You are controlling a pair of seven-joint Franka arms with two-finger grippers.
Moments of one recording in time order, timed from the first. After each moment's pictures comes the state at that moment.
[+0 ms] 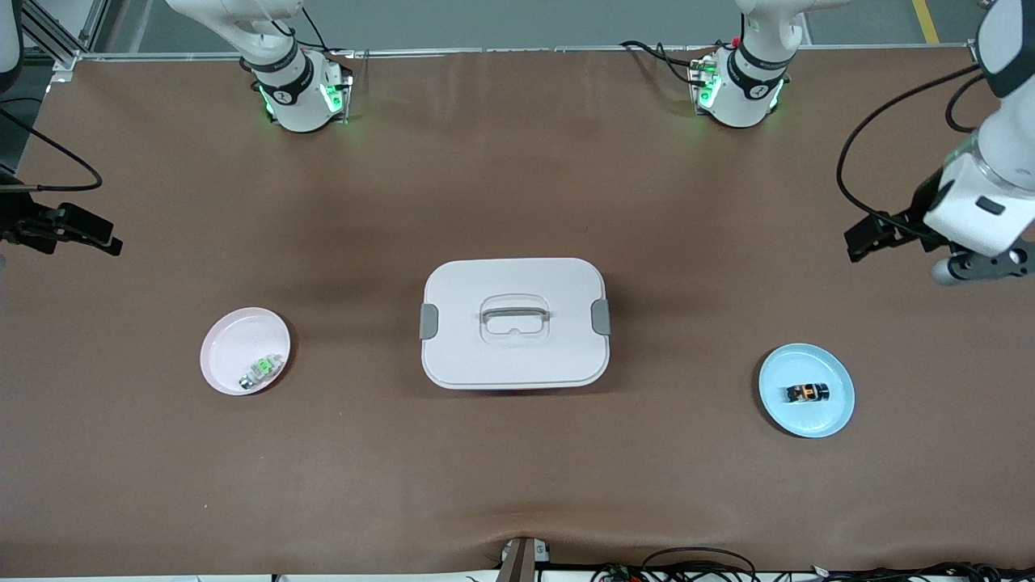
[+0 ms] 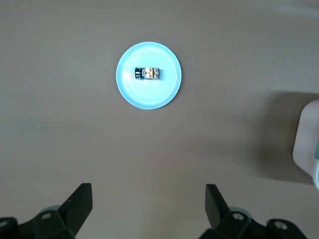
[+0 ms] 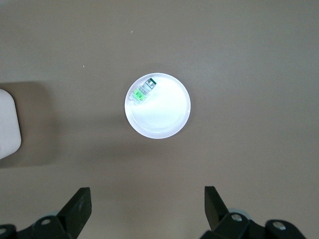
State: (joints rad) left arm 0.08 0.07 -0.24 -1.55 0.11 1.61 -0.26; right arm -0.05 0.05 -0.06 -1.61 0.04 1.64 -0.06
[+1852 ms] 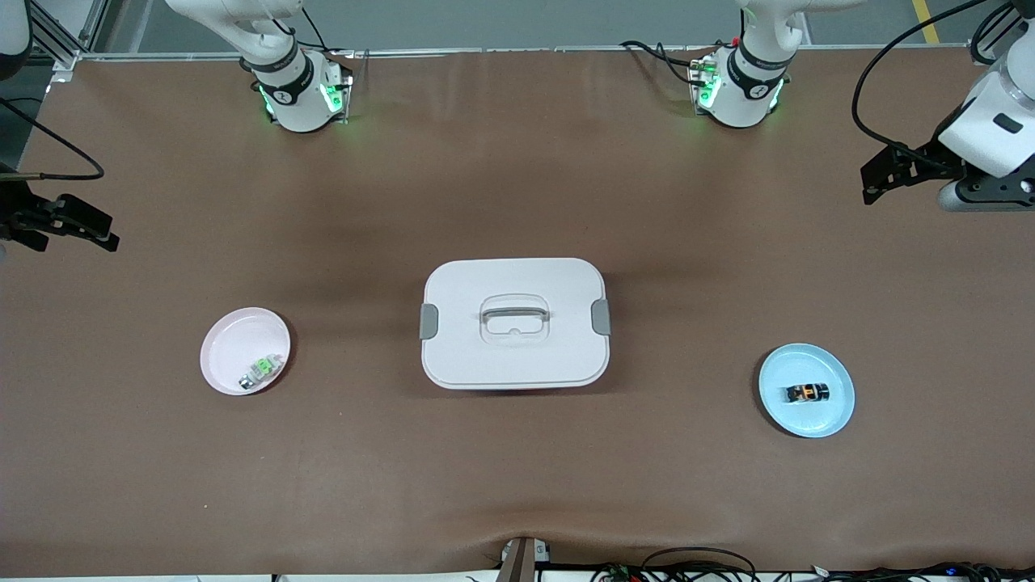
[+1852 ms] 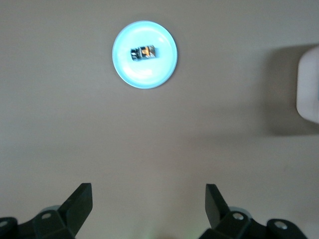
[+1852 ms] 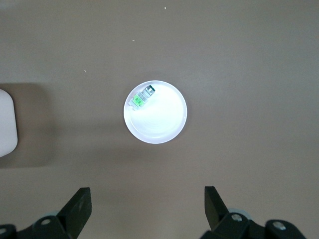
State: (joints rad) left arm 0.01 -0.09 -0.10 -1.68 0.04 1.56 -0.02; right arm -0.02 0.03 -0.05 -1.59 0.00 1.64 -0.06
